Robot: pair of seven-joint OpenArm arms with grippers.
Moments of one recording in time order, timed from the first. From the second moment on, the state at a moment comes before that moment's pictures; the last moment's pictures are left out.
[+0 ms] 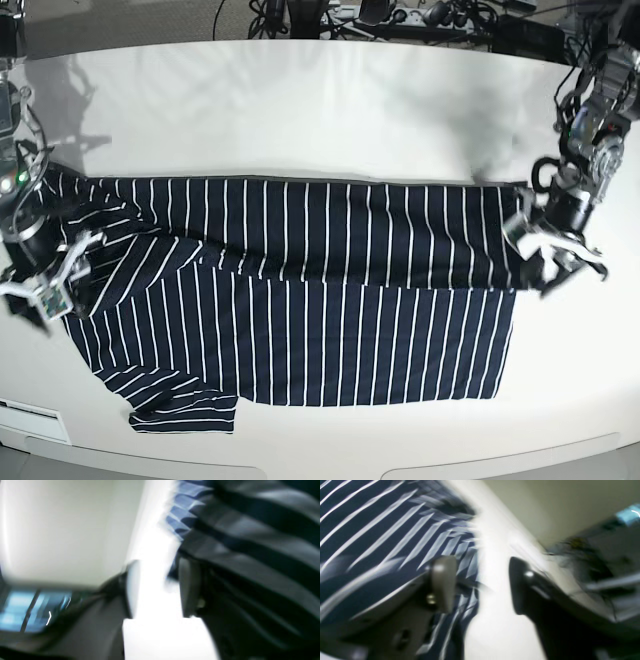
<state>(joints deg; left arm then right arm) 3.0 -51.2 18.6 96.4 14.3 6.0 12.9 -1.0 43.0 0.1 104.1 8.0 5.8 -26.8</state>
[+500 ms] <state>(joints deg) 1.2 -46.7 18.3 95.7 -0.5 0.9 20.1 -4.9 36.8 0.3 103.9 20.7 13.2 -39.7</state>
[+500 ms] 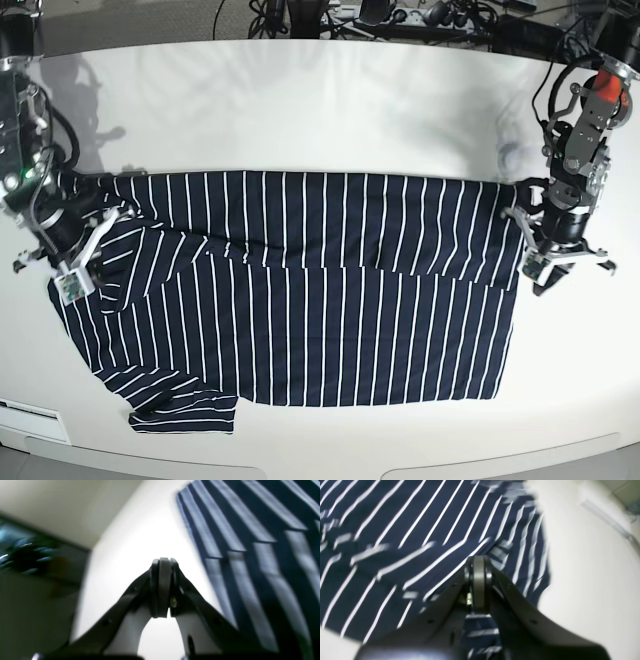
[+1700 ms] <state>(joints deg) 14.6 -47.2 17.5 103.3 -8.5 -23.0 30.5 -27.7 37.8 2.0 104.6 12.7 9.6 -43.7</state>
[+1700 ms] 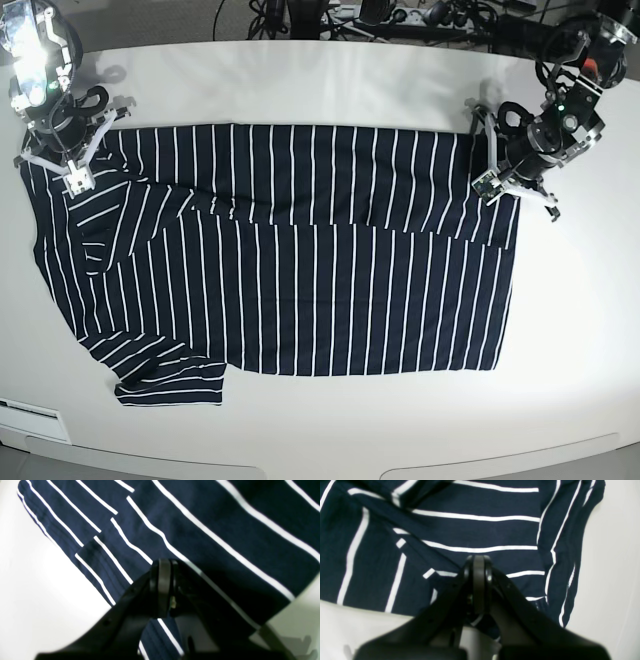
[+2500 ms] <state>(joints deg) 30.2 -49.6 17.1 113.7 -2.7 -20.0 31.3 -47.0 38.2 2.7 114.1 5.4 4.8 -41.1</state>
